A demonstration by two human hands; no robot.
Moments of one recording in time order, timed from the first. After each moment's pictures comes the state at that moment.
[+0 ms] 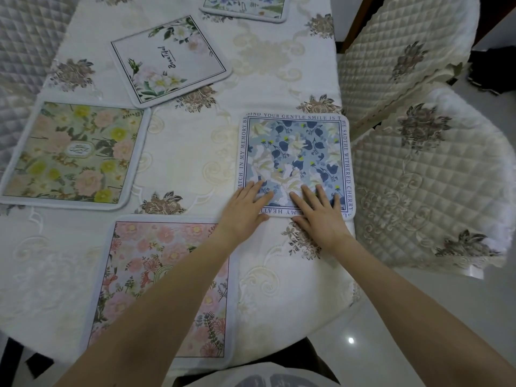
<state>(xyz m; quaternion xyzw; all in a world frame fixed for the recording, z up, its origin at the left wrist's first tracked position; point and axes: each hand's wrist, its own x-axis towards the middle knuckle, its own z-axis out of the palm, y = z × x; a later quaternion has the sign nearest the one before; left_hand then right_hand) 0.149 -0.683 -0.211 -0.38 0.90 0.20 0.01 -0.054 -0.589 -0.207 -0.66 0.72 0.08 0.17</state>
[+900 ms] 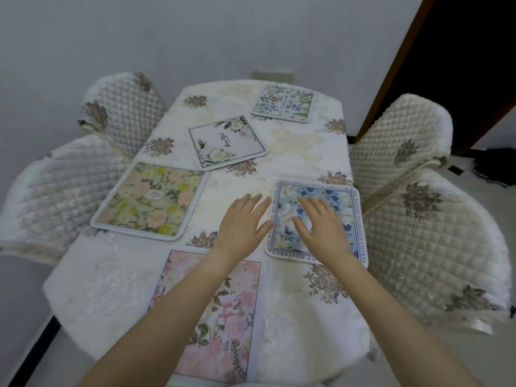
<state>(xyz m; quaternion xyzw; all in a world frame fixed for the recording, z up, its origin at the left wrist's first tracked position) 0.218 -0.679 -0.064 -0.46 0.87 0.09 -0.13 0.020 -0.615 -0.062 -0.64 0.73 -0.20 0.13</state>
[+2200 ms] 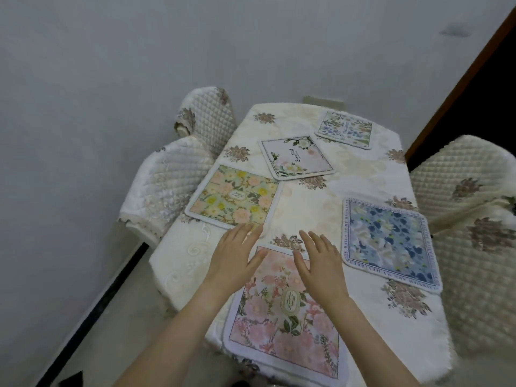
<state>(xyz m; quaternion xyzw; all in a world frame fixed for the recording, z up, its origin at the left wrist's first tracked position) 0.487 -0.620 -0.052 -0.53 0.82 0.13 -0.15 0.278 -0.577 -0.053 -0.66 0.72 -0.16 0.14</state>
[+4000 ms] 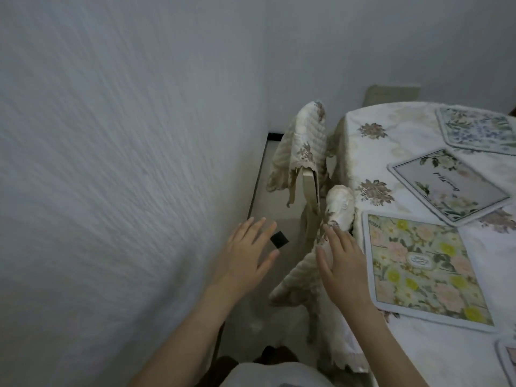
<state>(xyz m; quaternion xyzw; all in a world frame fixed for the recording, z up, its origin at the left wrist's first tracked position) 0.966 -1.004 -0.036 -0.46 0.87 0.11 -0.13 0.757 -0.935 -0.055 -0.57 0.77 -0.25 0.12</state>
